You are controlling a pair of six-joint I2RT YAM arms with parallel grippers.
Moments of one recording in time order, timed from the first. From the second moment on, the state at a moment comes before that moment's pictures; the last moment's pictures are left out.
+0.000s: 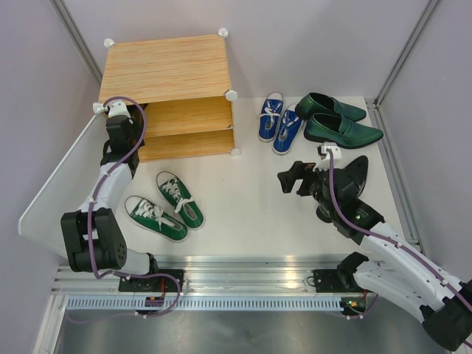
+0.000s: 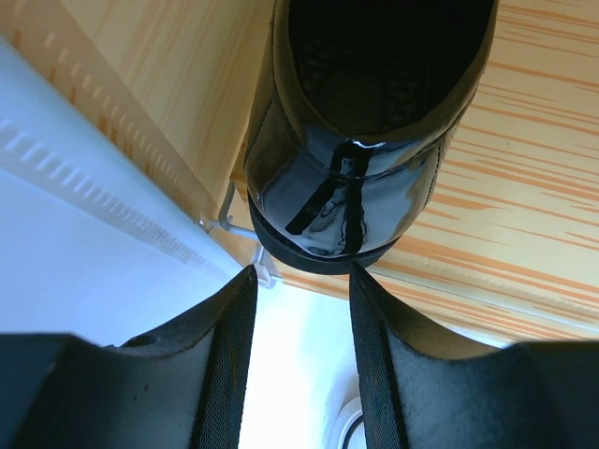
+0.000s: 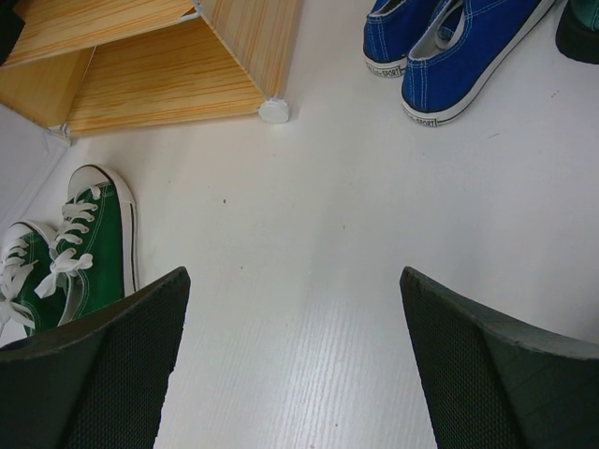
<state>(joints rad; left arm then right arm) 0.11 1.43 1.02 0.01 -0.26 -0.10 0.61 0.83 0.64 -0.11 0.19 0.48</state>
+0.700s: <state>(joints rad) 0.11 1.34 1.00 0.03 -0.23 -0.12 0.61 0.83 0.64 -0.11 0.19 0.48</state>
